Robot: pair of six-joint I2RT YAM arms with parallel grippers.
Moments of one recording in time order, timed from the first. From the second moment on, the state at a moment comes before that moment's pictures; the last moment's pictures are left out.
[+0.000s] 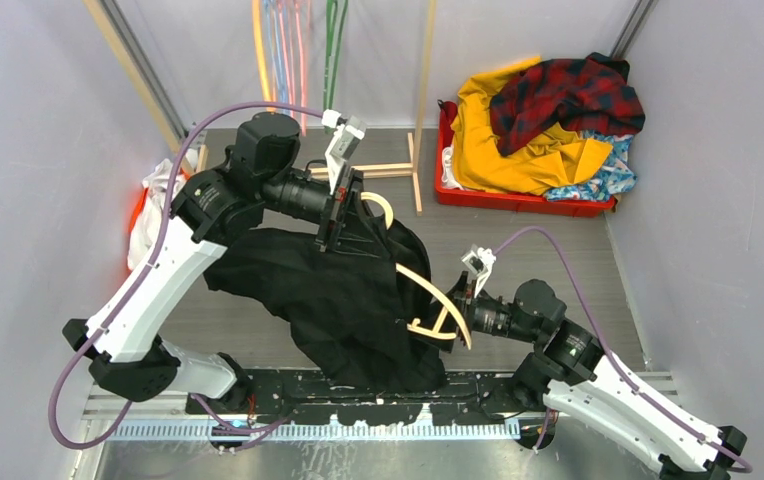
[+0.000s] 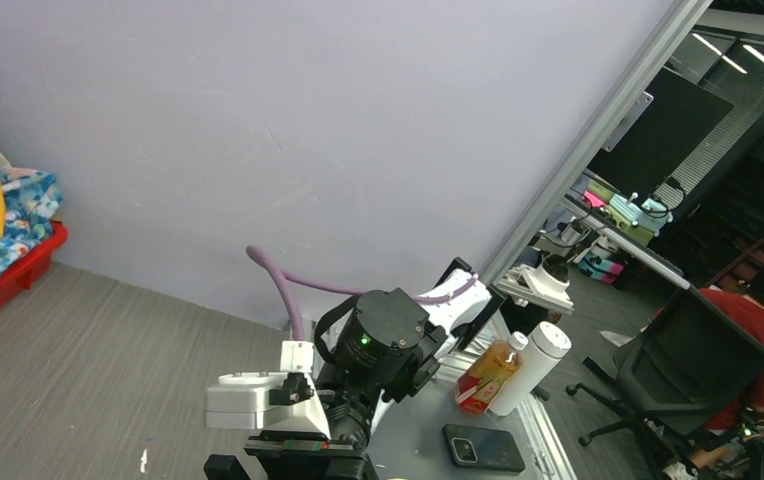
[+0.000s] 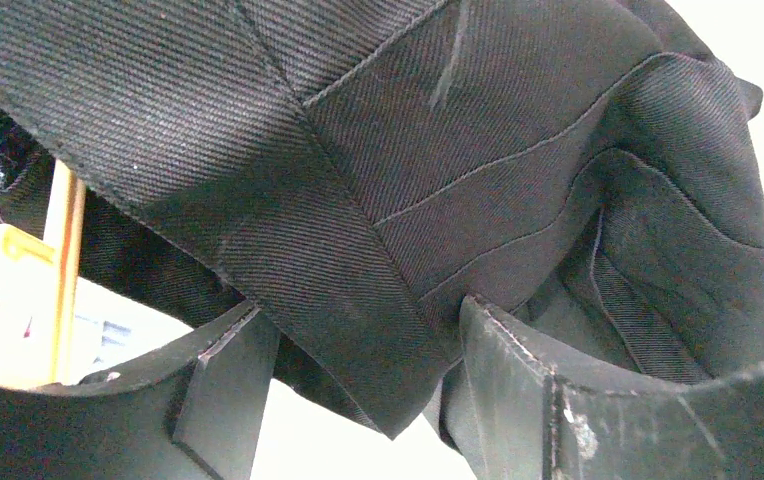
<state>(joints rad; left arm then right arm) -0.75 1.37 1.82 -0.83 0.99 -0.11 0.85 0.42 0.47 -0.17 -0.43 0.66</state>
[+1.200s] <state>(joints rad) -0.74 1.36 1.82 -0.88 0.74 -0.07 0.87 0.42 0.67 -0.59 -0.04 0.63</state>
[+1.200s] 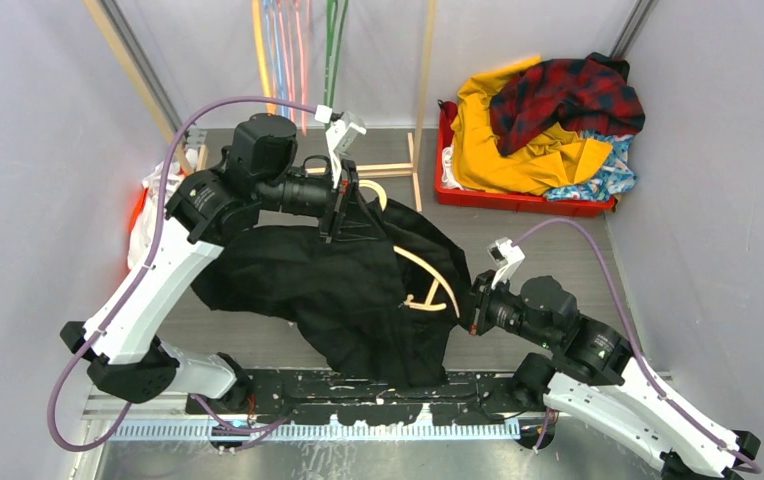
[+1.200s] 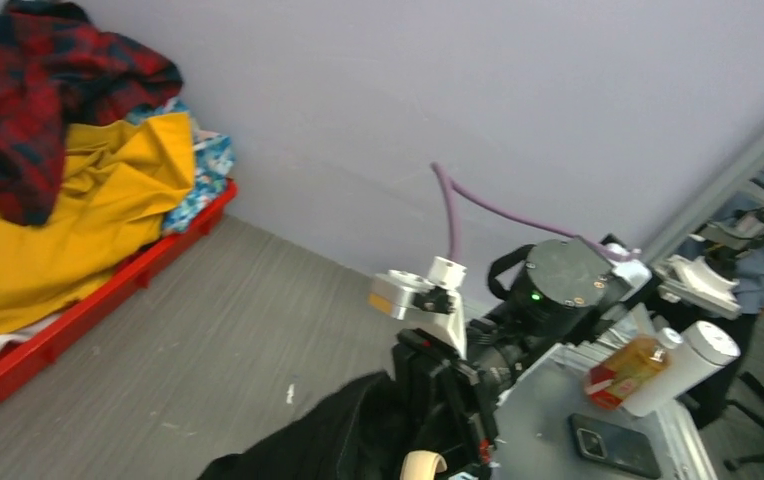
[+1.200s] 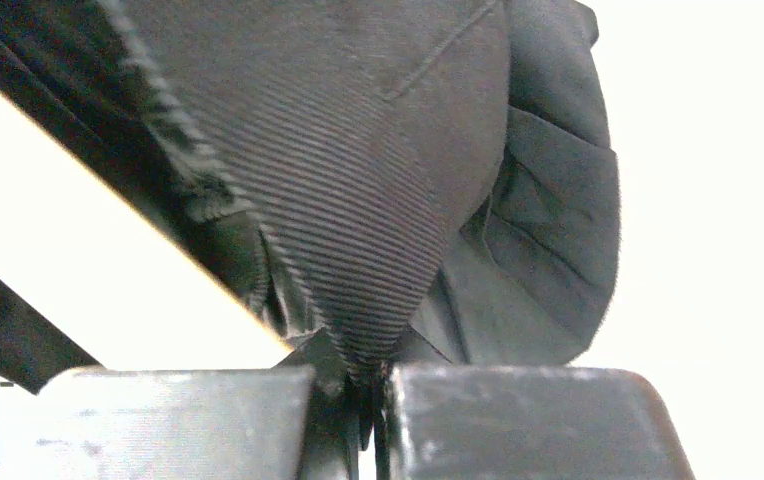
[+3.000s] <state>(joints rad) -0.84 0.96 1.28 -0.21 0.04 0.04 1.37 1.26 1.52 -0.72 0.02 0.50</state>
